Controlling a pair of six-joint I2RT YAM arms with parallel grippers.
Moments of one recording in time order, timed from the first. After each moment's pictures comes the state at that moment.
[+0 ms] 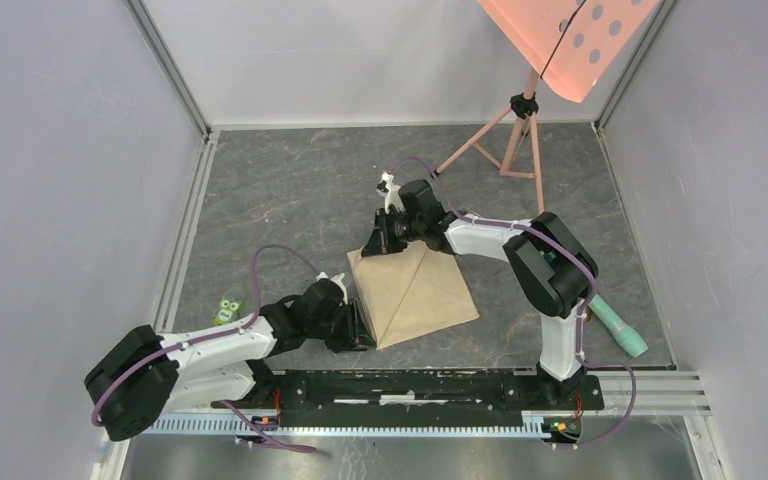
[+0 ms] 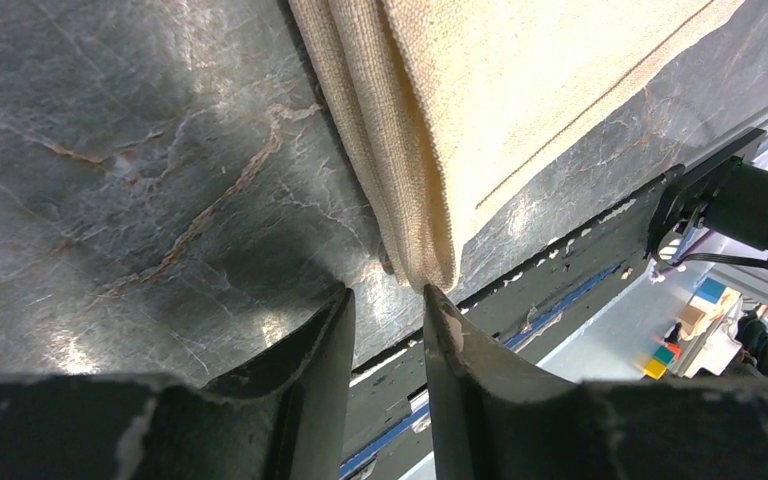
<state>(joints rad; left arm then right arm) -0.86 1.05 0.29 -0.12 0.21 -1.01 0.69 1.95 1.18 0.12 -0.52 0.56</state>
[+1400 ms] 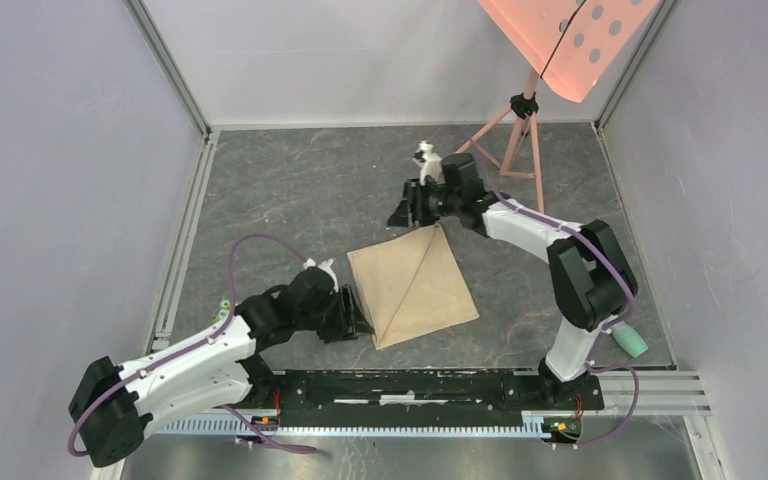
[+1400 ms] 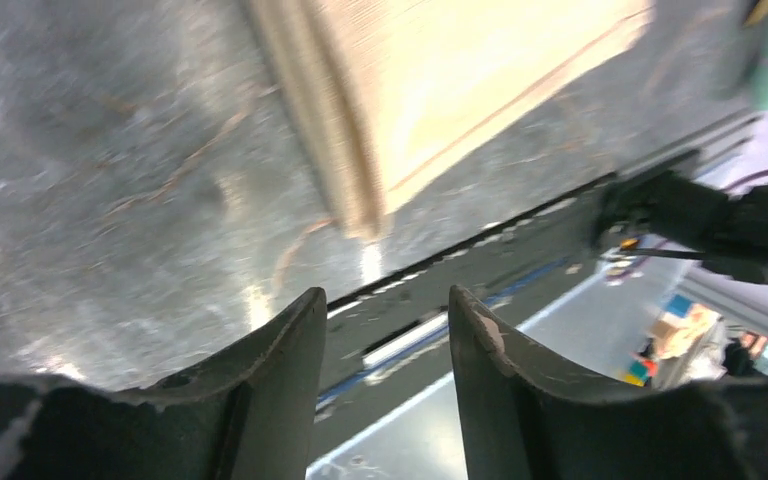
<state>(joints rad) -0.86 0.85 0.40 -0.44 0.16 -1.02 0.55 1.81 1.21 0.01 -0.54 0.41</state>
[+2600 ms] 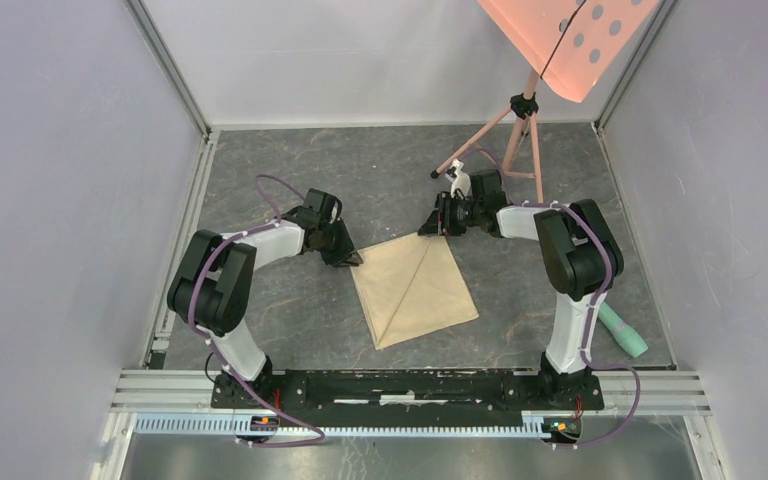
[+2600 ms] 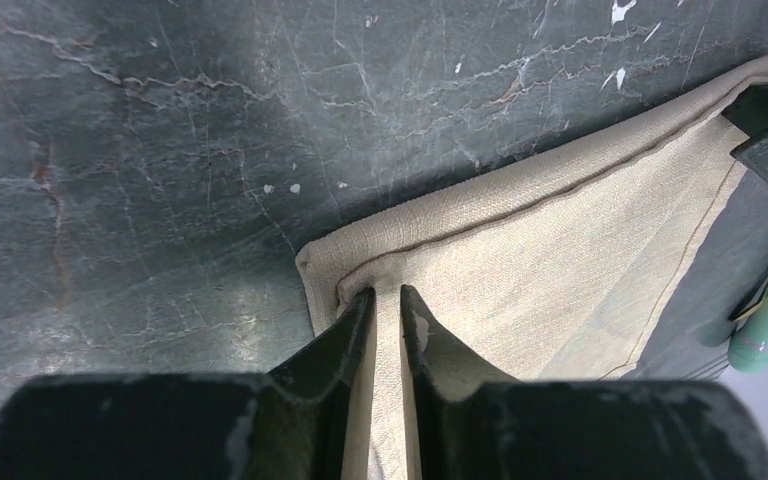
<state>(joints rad) -0.37 1.72 0.92 -0.26 0.25 -0.74 0.31 1.98 1.06 0.16 -0.65 0.40</state>
